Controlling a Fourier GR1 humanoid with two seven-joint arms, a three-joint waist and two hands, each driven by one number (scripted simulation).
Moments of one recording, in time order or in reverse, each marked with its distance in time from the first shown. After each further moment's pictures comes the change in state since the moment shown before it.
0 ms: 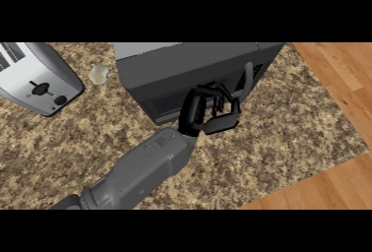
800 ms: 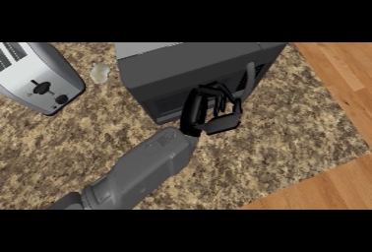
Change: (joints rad) left arm -0.022 0.000 -0.036 0.015 0.055 0.000 -0.029; right arm -0.066 -0.051 -0.022 0.128 -0.077 0.049 0.014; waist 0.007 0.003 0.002
